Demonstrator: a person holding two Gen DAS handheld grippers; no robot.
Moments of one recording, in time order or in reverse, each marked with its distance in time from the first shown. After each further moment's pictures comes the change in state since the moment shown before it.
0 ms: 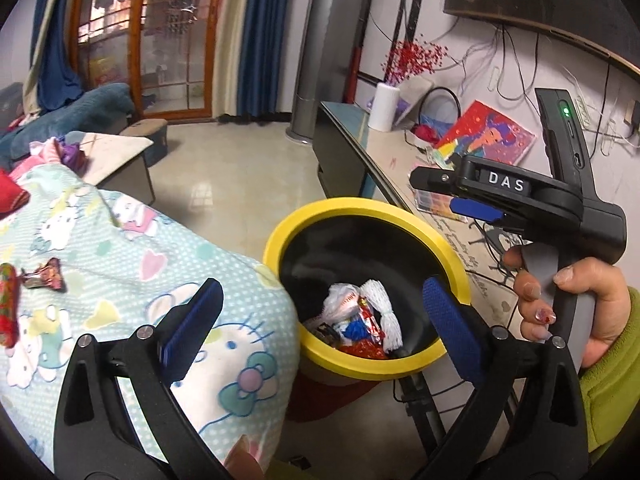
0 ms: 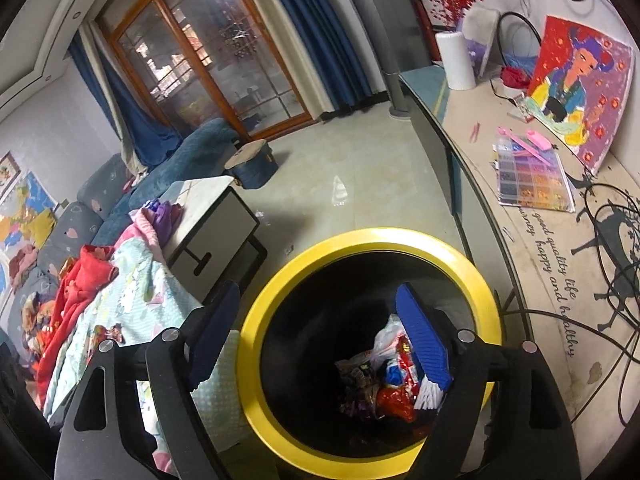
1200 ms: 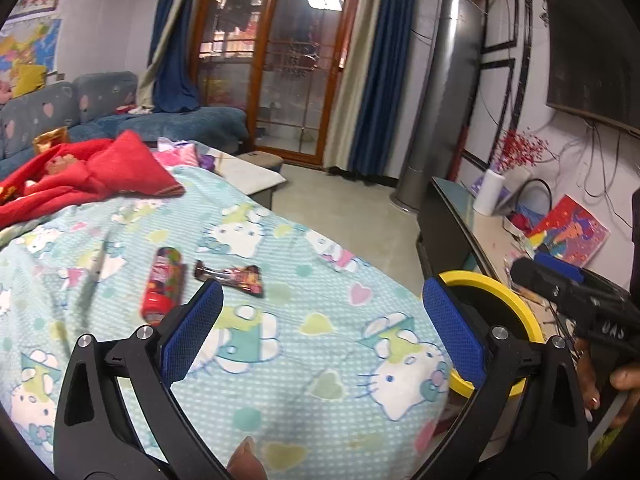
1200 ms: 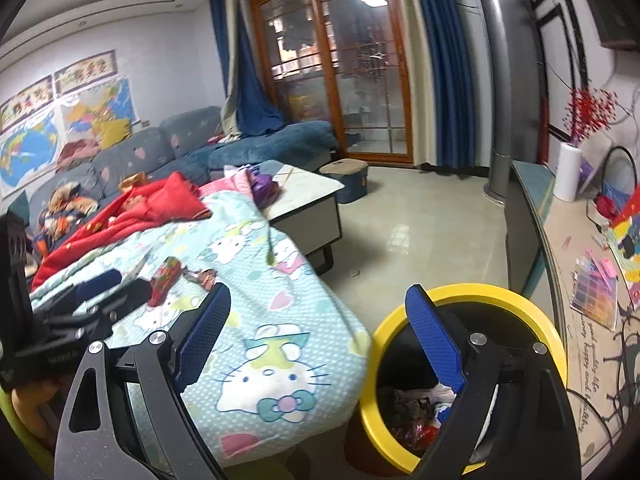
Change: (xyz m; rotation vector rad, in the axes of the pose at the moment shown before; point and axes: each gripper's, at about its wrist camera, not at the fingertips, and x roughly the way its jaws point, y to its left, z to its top) left arm -0.109 0.119 -0.019 -0.223 -0.232 0.318; right arm -0.026 0.155 -0.046 -0.458 -0.091 0.190
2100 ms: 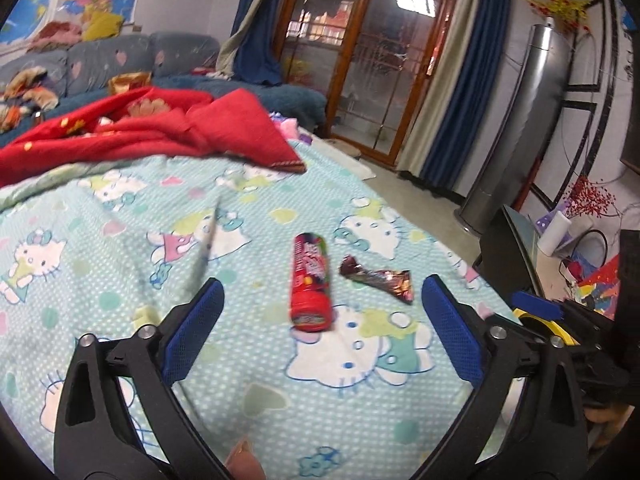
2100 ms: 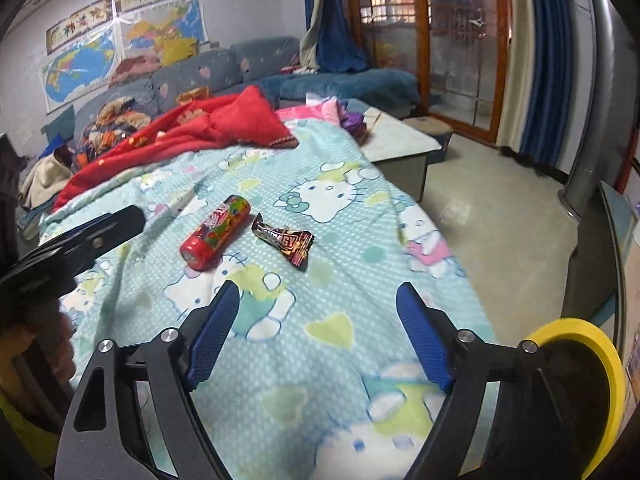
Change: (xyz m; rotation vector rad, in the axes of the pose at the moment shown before) left arm 0.003 0.125 -0.004 -0.222 0.047 0.185; right arm 0.123 0.110 -0.003 -0.218 0.226 0.190
